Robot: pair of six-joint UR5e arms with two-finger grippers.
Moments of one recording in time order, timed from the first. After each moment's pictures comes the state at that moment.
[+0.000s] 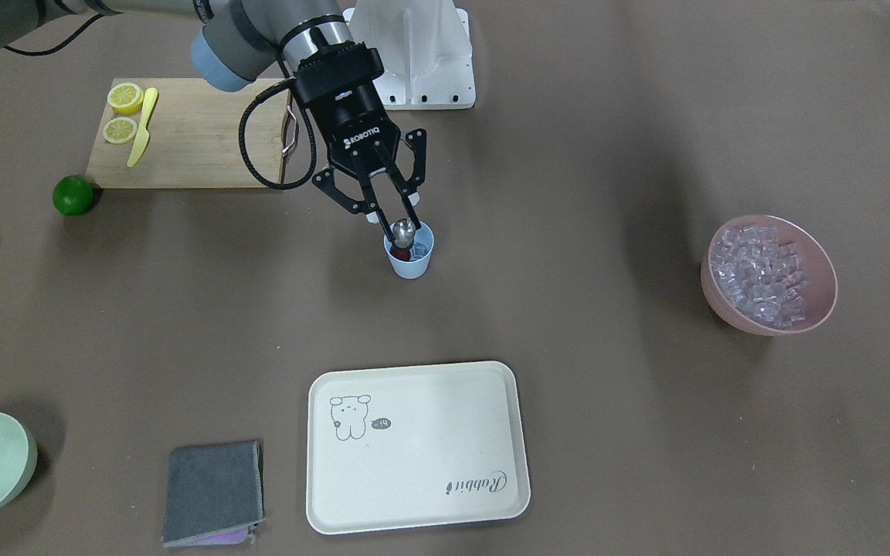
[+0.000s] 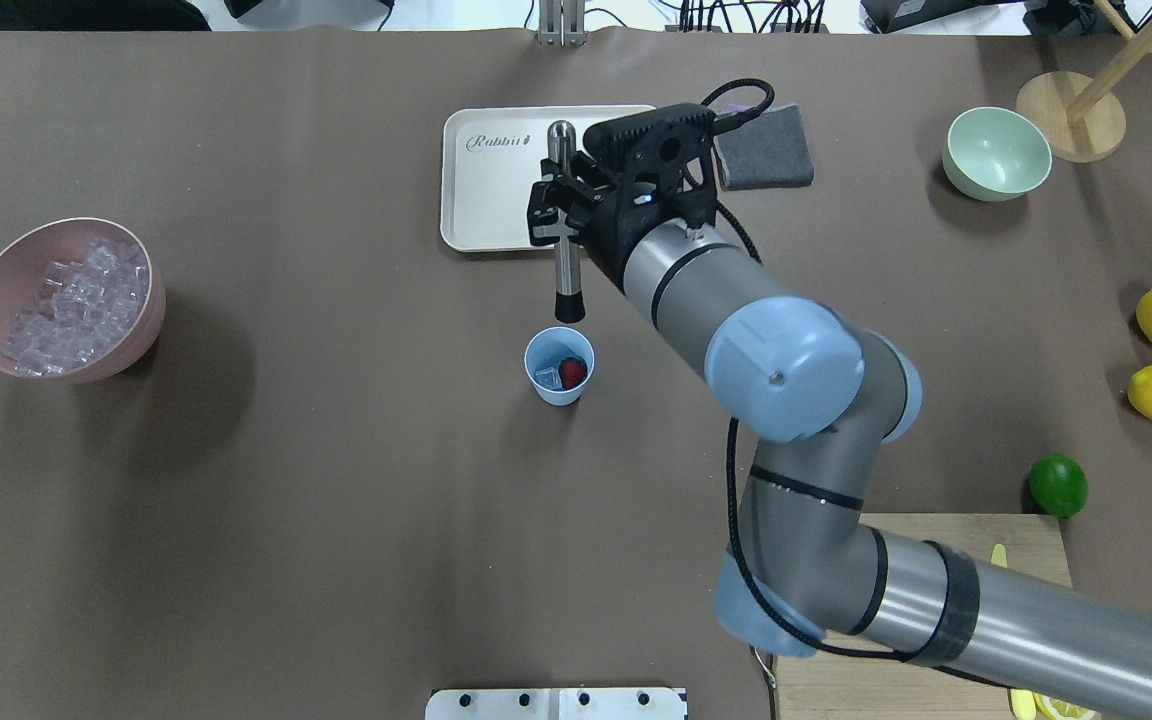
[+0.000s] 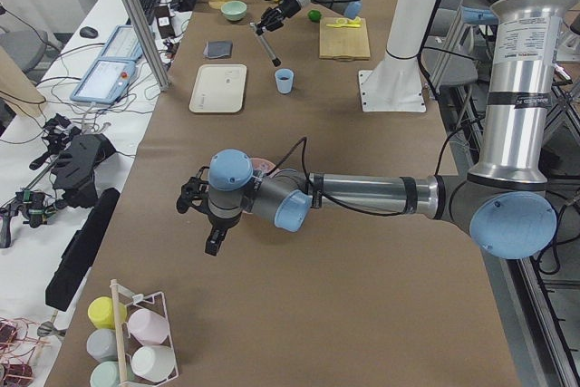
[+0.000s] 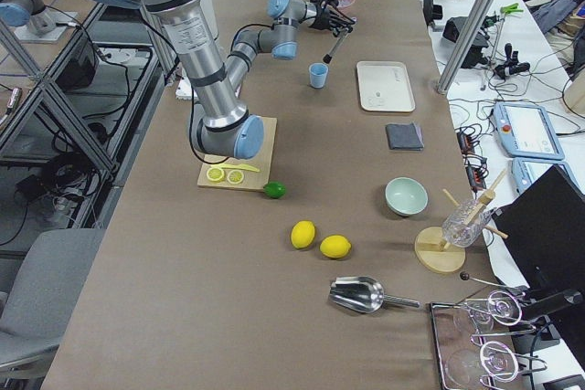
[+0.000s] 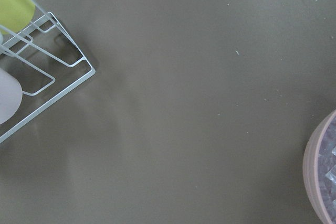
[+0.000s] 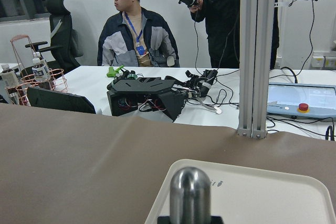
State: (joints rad) left arm -1.51 -1.61 -1.55 -1.97 -2.33 -0.09; right arm 0.49 -0.96 1.79 -0.89 1.16 0.87
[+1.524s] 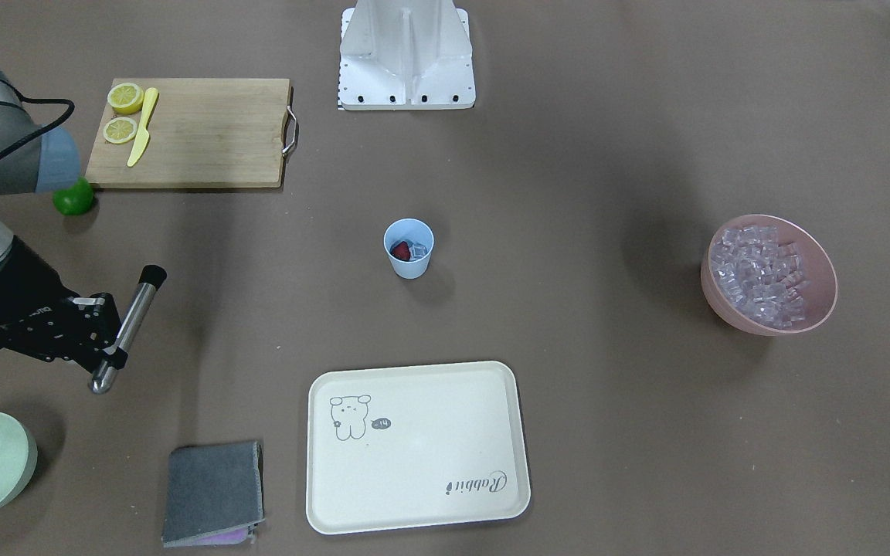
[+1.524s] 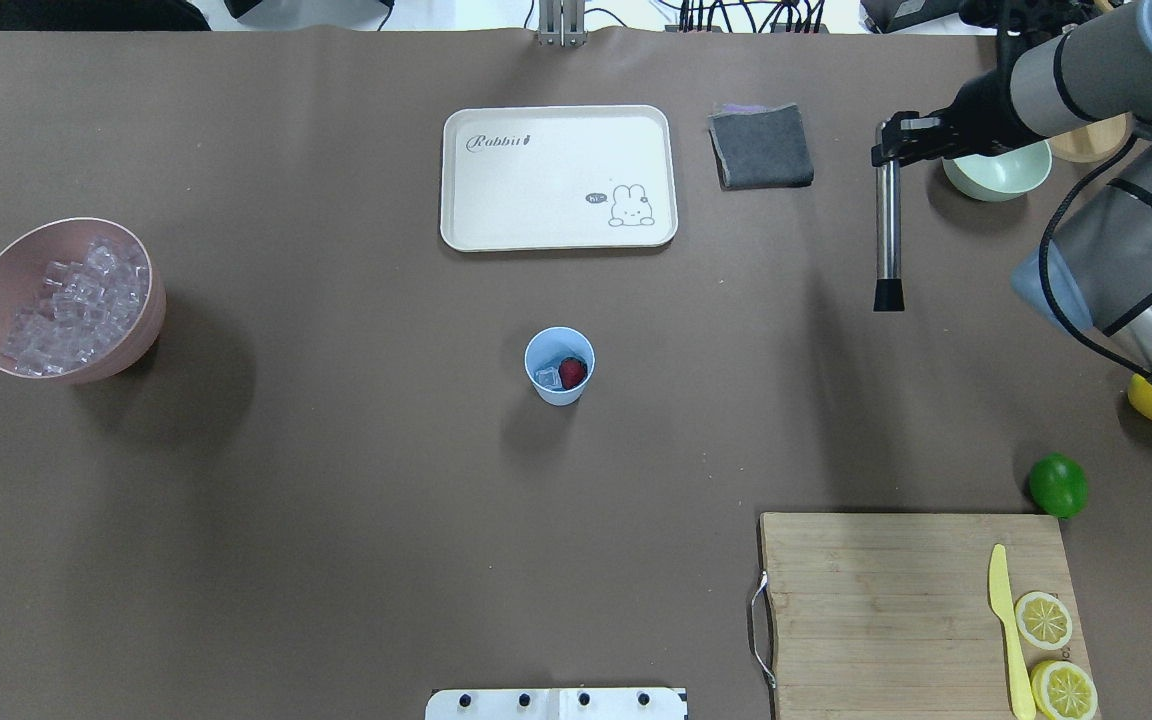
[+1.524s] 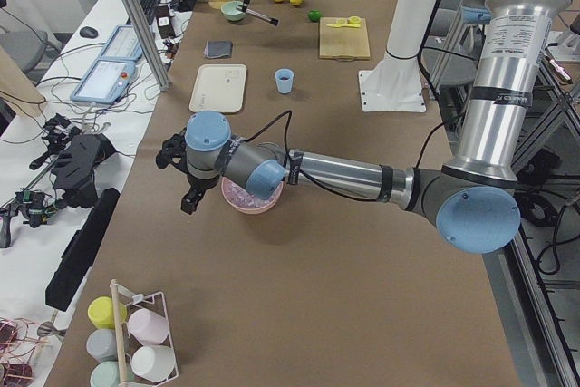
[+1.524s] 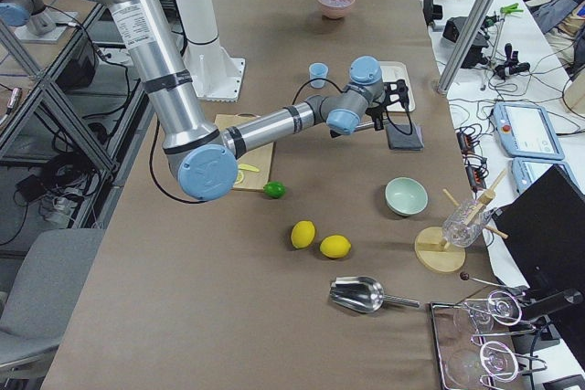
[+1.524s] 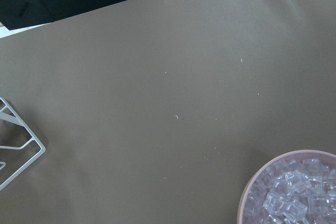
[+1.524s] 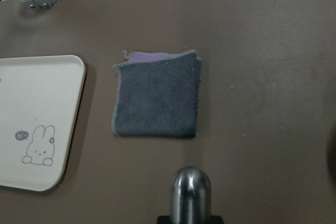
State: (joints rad) left arm -1.50 -1.74 -1.56 -1.96 -2.40 -0.08; right arm 1.07 -1.21 1.51 -0.90 2.22 0.91
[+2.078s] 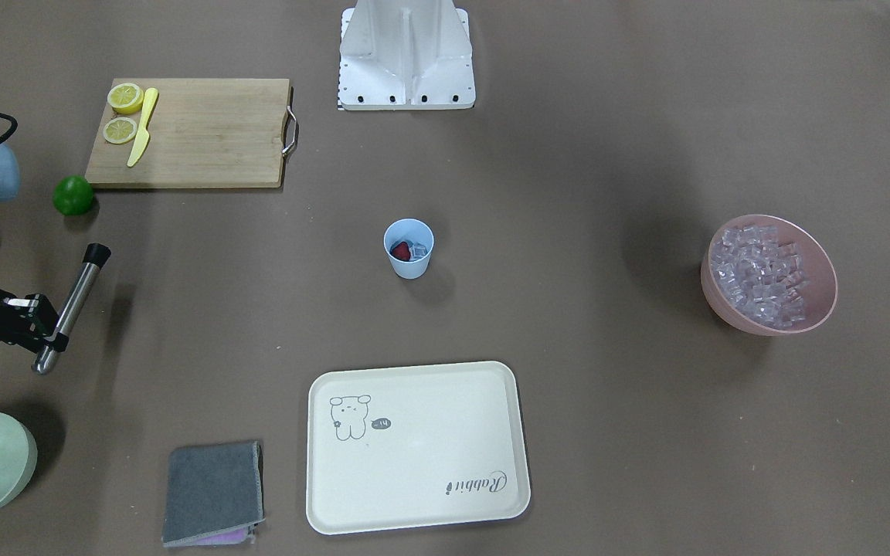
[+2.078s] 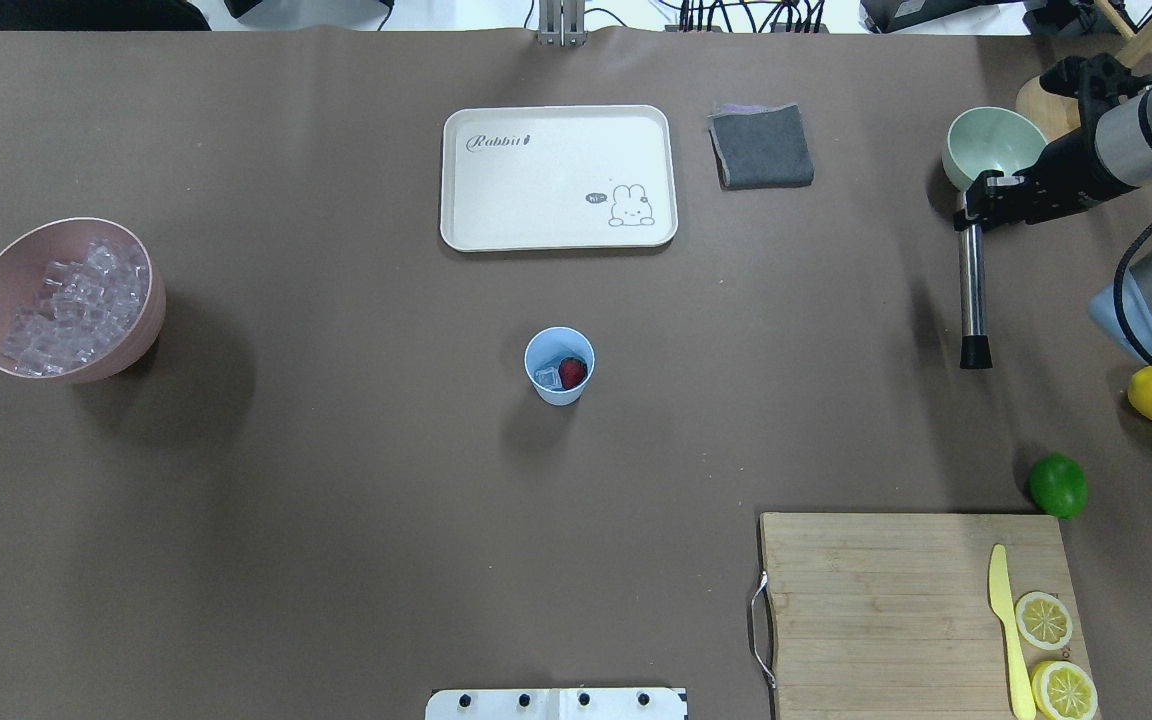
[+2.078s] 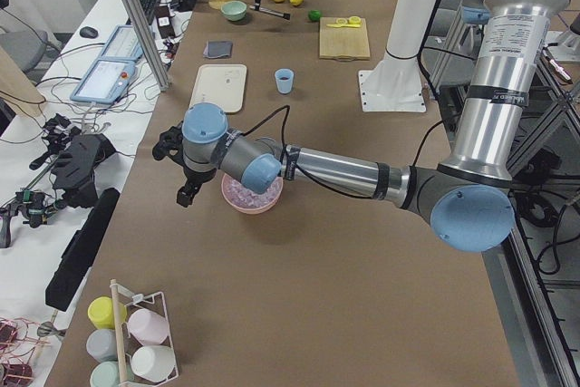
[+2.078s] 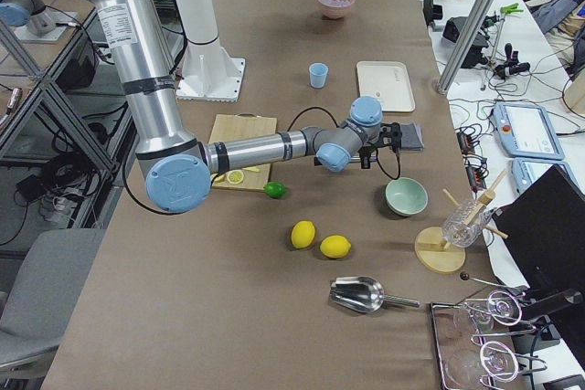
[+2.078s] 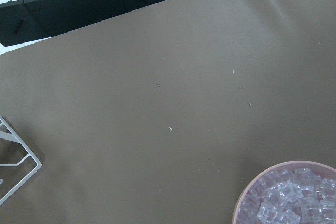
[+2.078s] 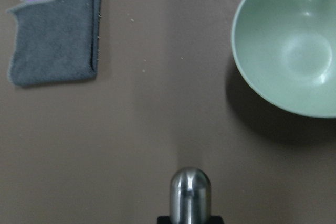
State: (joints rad) left arm -1.50 -1.76 -1.57 -1.96 -2.40 -0.08; right arm 1.10 -1.32 1.43 -0.90 2.31 0.86
